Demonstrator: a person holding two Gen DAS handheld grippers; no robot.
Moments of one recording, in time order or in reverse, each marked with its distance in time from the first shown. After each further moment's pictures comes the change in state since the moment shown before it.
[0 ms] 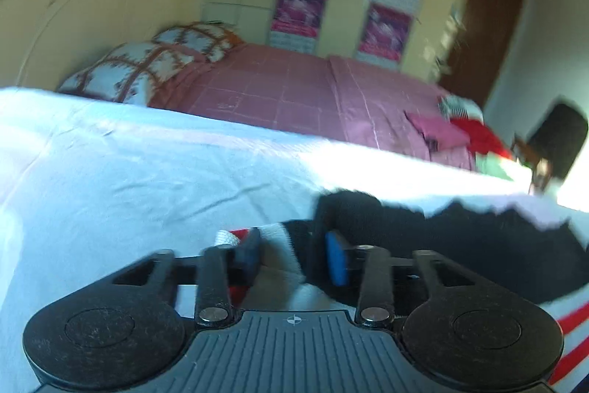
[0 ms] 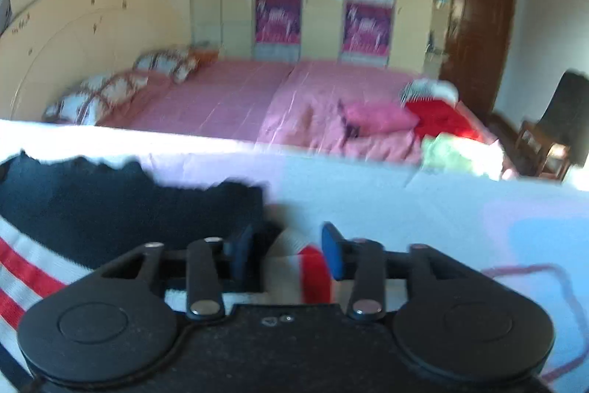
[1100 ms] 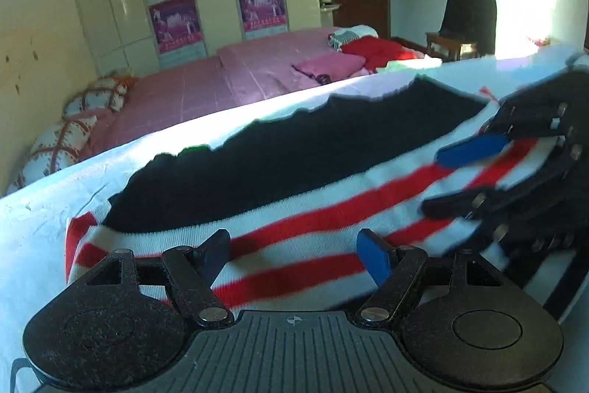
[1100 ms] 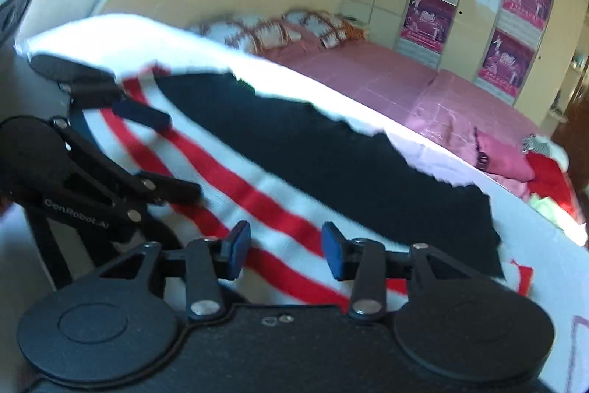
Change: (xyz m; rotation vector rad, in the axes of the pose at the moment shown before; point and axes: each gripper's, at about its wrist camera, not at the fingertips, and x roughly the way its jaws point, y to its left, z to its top) left arm -0.065 -0.139 -0.086 0.519 0.043 -0.128; right arm -0.027 0.136 -0.020 -0.382 0.133 0.294
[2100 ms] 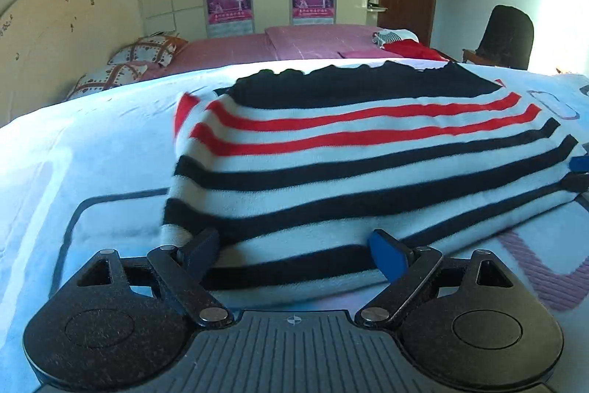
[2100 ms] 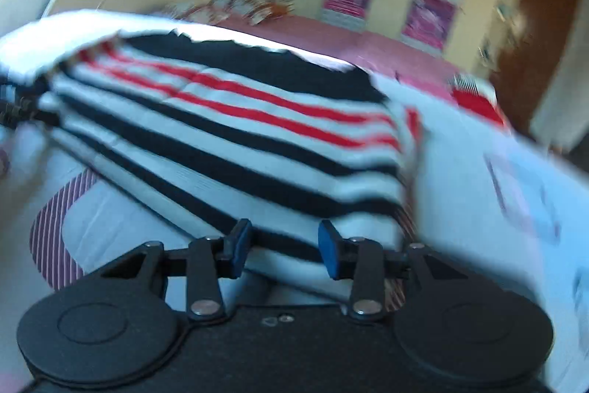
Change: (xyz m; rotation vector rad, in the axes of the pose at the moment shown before) left arm -0.082 0.051 -0.086 -0.167 0.051 0.058; right arm -0.104 -0.020 -0.115 0.246 0.019 -0.144
